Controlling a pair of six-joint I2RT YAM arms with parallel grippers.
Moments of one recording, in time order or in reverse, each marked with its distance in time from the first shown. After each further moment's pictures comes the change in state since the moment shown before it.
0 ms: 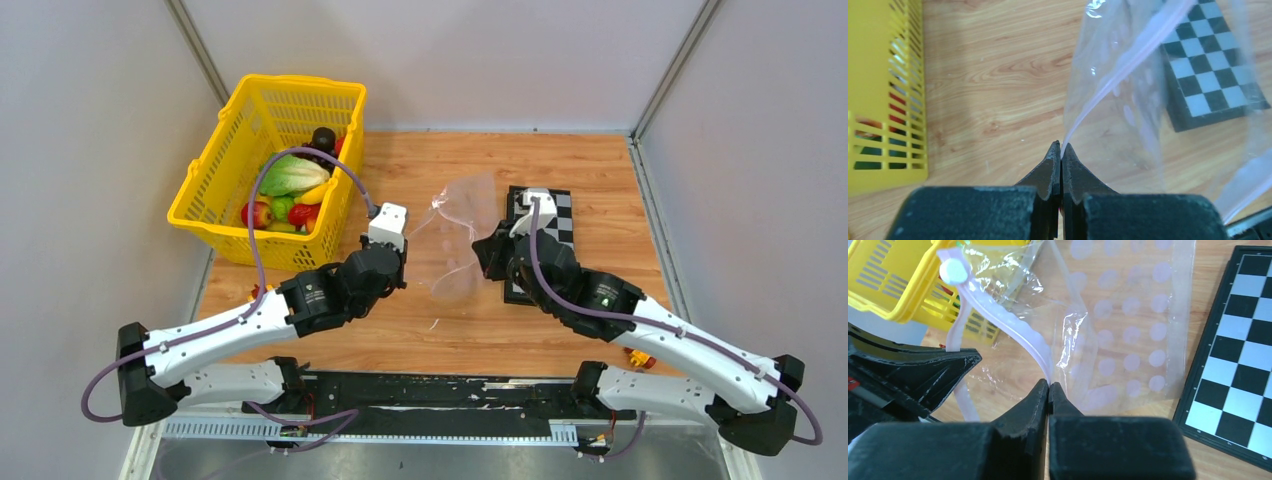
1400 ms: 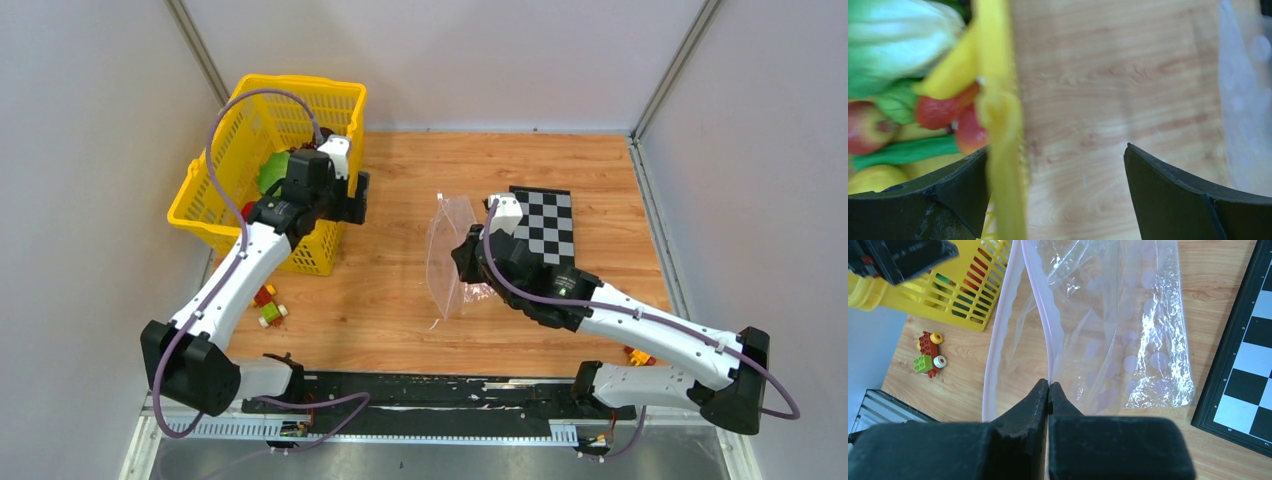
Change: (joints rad) left arm 0.784 0.230 0.281 -0.182 0.560 0.336; right arm 0.031 0.178 0.056 -0.017 0.015 0.074
